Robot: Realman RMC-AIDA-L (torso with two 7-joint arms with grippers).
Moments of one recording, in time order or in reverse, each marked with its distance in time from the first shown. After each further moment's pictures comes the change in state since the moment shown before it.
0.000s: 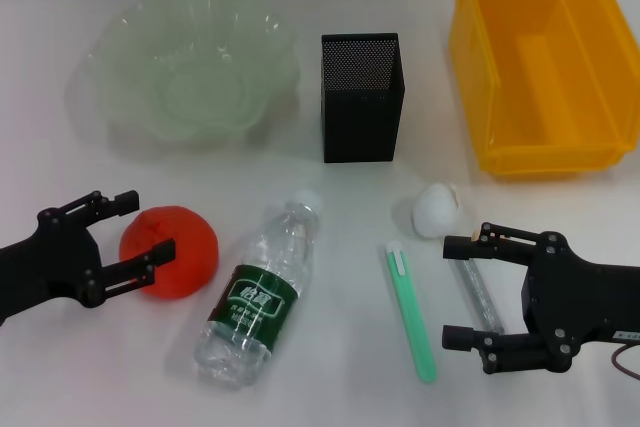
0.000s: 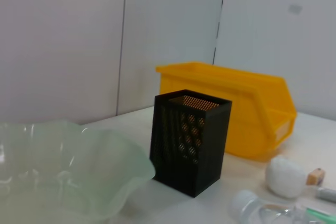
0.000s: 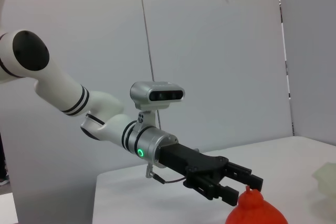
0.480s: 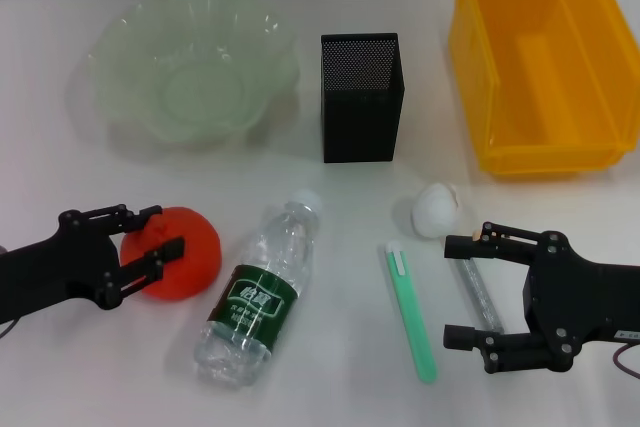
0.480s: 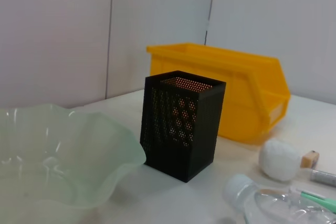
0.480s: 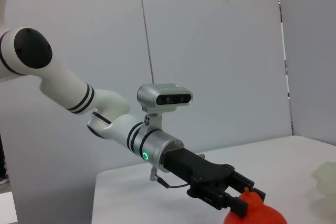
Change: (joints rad) left arm -0.026 0.004 0.053 -0.022 0.011 -0.051 -0.003; right arm -0.001 -0.002 0.000 -0.002 0.000 0.000 0.000
